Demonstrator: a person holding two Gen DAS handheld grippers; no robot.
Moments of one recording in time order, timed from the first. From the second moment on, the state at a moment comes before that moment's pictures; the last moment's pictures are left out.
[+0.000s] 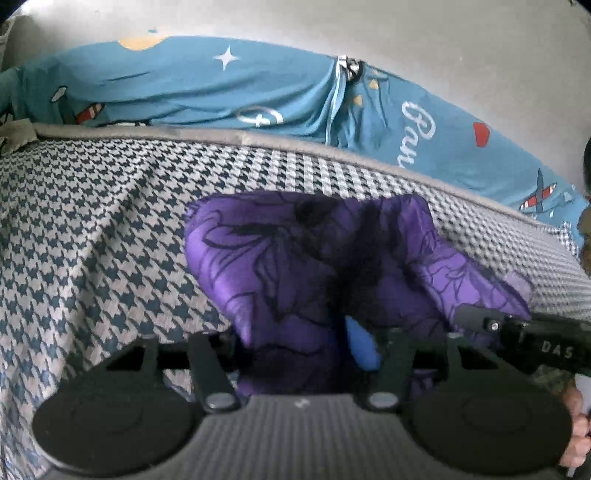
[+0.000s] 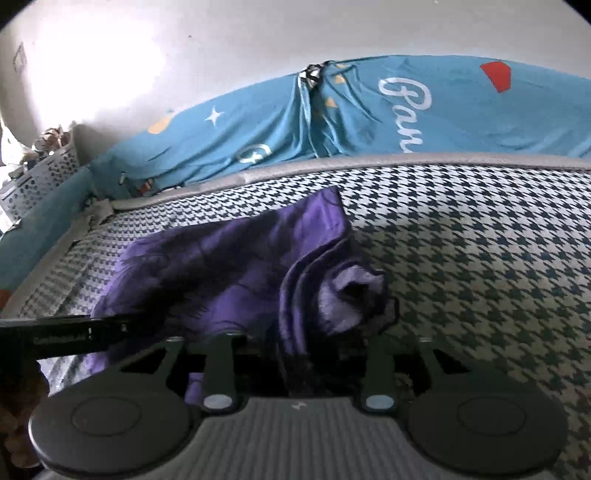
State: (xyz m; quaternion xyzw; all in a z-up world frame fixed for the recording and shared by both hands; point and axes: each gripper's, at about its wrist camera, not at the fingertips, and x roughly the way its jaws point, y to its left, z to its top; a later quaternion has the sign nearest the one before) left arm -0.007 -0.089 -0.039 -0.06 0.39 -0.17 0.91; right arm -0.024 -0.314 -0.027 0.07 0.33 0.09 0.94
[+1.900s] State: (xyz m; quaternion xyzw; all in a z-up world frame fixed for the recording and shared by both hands) left arm -0.015 -0.080 -0.041 -0.11 0.37 -0.16 0.91; right arm -0.018 -0.304 -0.012 0.13 0.32 0.10 0.93
